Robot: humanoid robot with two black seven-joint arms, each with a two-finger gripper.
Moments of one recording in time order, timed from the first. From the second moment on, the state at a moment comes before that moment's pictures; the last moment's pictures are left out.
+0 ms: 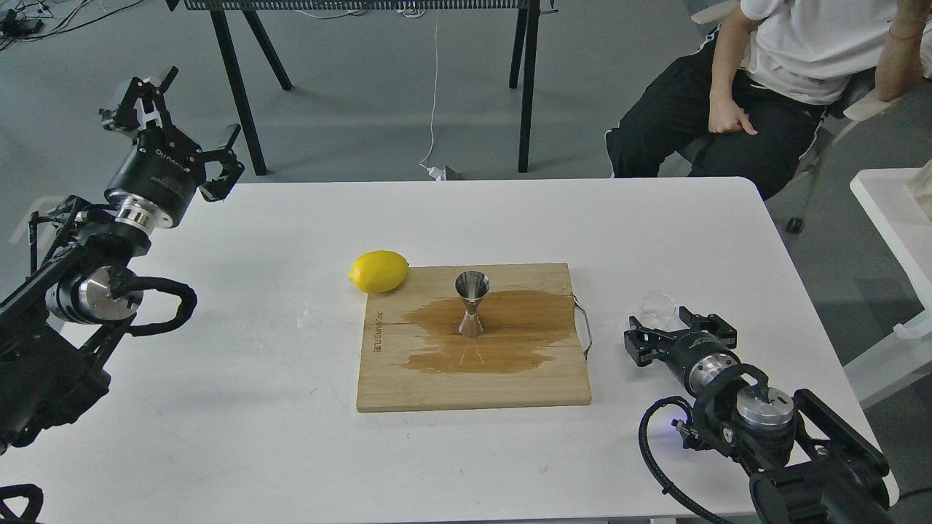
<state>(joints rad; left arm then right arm) -0.57 0.44 -1.01 -0.89 0.26 -0.30 -0.35 0.23 -0.14 1.12 0.93 0.48 -0.07 0.05</state>
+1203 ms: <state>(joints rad) -0.58 0.45 -1.01 -0.90 0.26 -0.30 -0.35 0.20 -0.18 1.12 1.22 0.48 -0.12 0.04</state>
